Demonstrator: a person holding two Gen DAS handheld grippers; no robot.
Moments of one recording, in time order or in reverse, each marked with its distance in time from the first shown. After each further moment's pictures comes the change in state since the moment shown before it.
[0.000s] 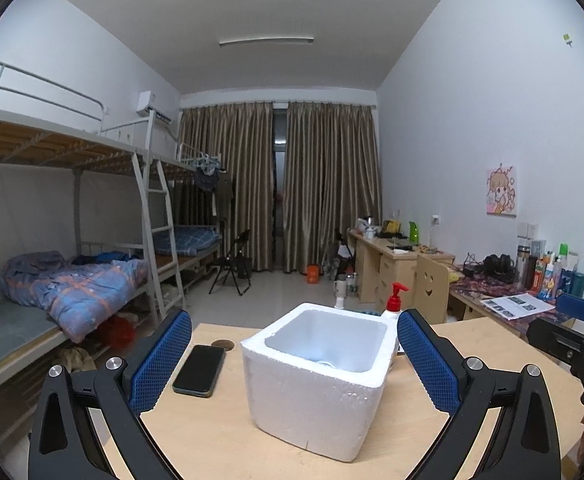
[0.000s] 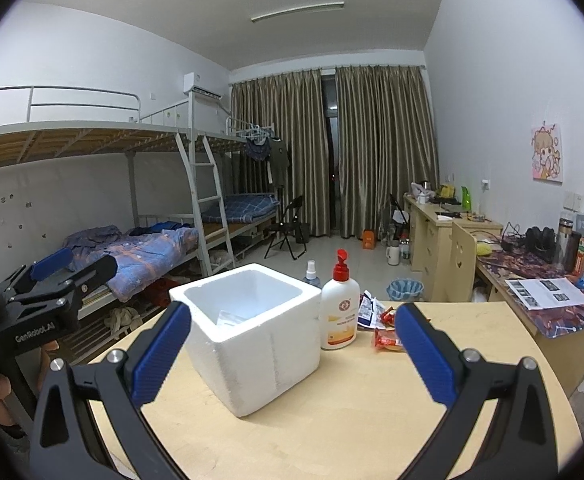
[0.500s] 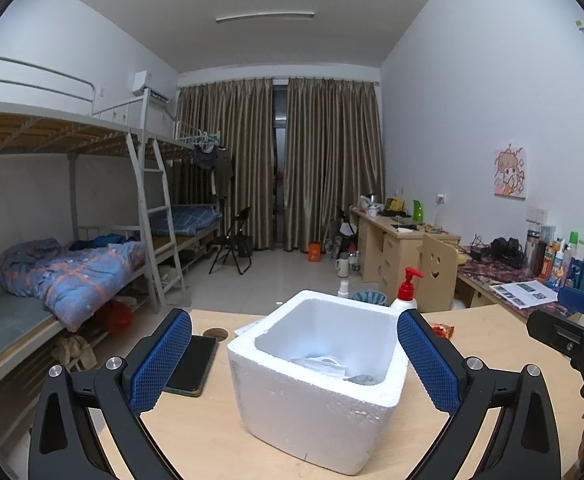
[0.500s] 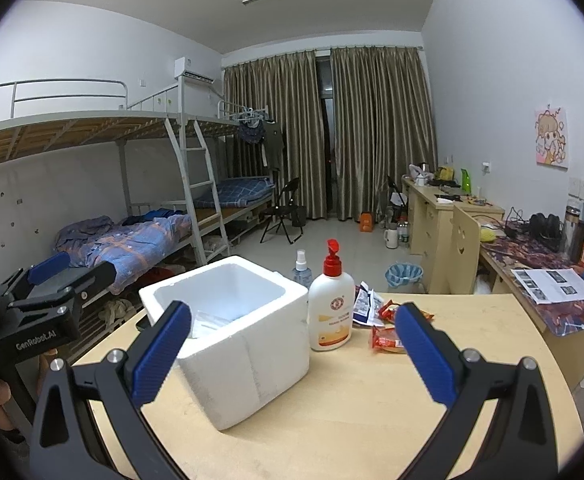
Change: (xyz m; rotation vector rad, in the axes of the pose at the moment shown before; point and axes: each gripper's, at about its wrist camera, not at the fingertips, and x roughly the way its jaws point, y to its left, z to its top) left arm 0.061 -0.005 -0.002 0.004 0.089 0.014; right arm 0.051 -0.017 0.009 0.017 0.071 -0.011
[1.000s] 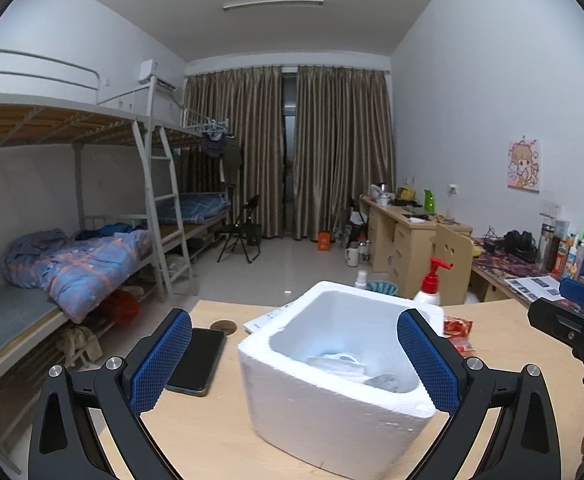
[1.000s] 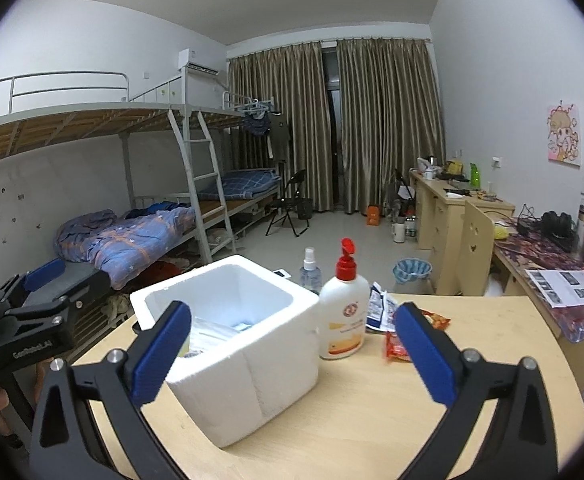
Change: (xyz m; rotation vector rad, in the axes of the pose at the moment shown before) left arm 0.034 0.014 -0.004 -0.011 0.045 0.036; right arm 0.036 0.001 0.008 -0.008 0.035 0.020
